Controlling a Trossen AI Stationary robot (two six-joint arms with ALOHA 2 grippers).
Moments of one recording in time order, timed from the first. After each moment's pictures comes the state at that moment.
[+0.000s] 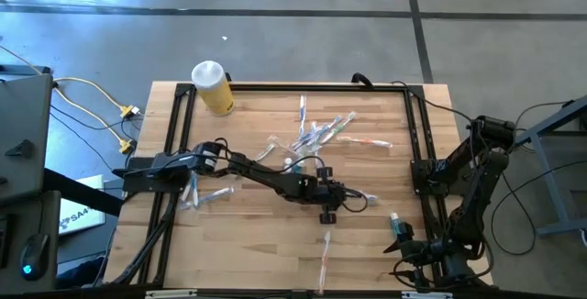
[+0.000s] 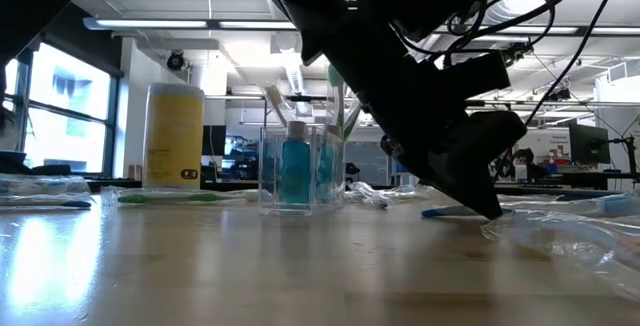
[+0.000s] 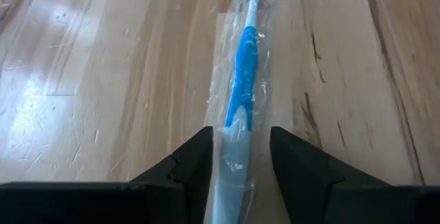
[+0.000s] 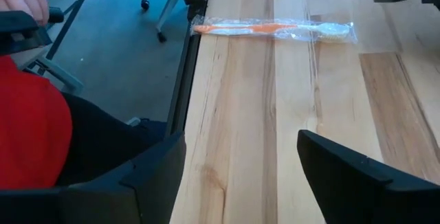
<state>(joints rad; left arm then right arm) -0.18 2.35 1.77 -0.22 -0.32 -0.08 1.28 1.45 0.80 -0.33 0.68 1.09</state>
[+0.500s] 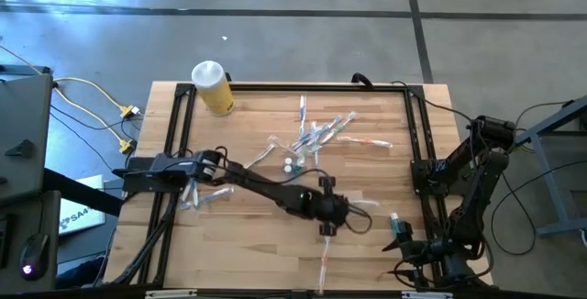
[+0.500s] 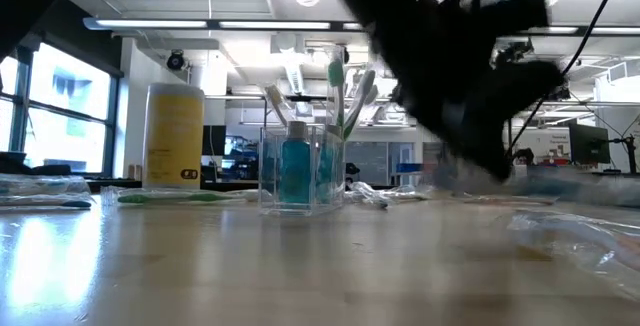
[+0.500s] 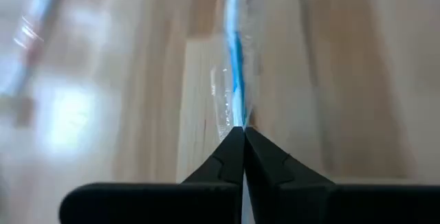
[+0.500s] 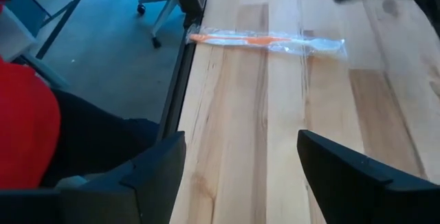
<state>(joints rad) -0.29 2.36 1.97 -0.45 -0.46 -0.06 1.28 1.45 0.80 -0.34 0.72 1.04</state>
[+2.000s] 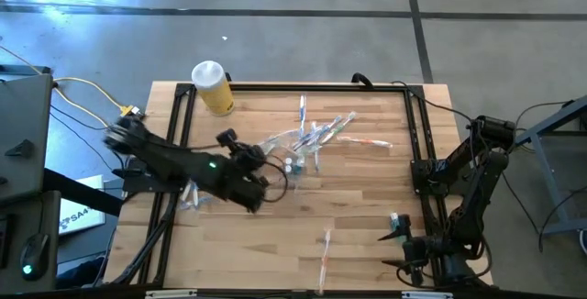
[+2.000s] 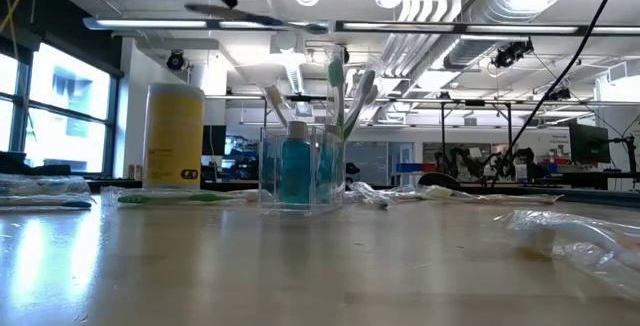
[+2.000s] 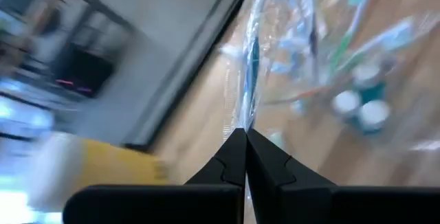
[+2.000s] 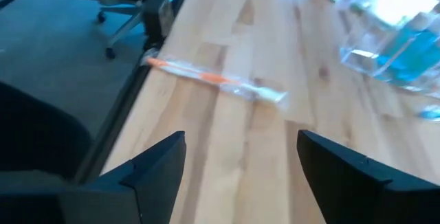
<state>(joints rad) -0.40 1.55 1.50 -1.29 -0.98 -0.78 1.28 1.45 0.80 -0.40 0.92 0.84</state>
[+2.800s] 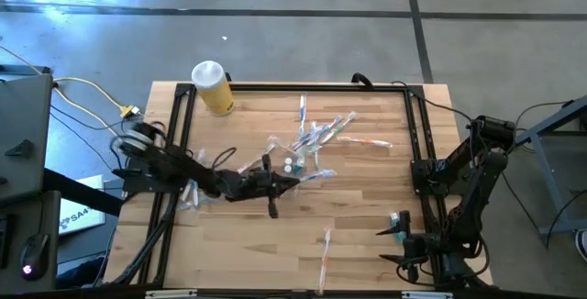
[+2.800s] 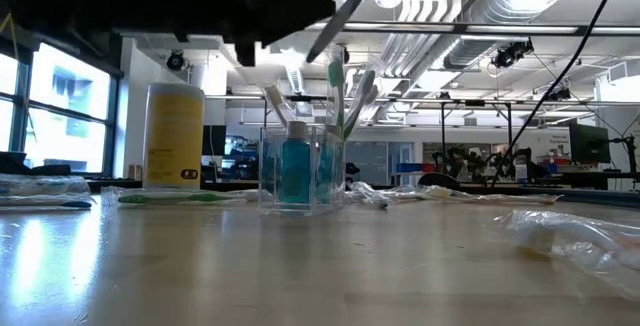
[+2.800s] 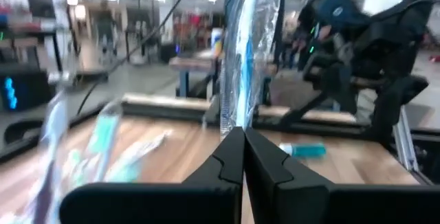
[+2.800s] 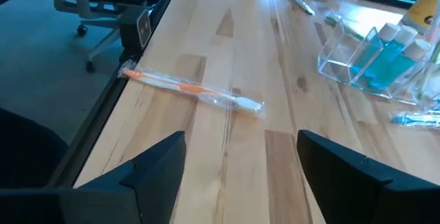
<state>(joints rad) -0.33 1.74 0.64 1.30 -0.51 0.01 1.27 1.45 0.77 -0.38 1.01 0.83</state>
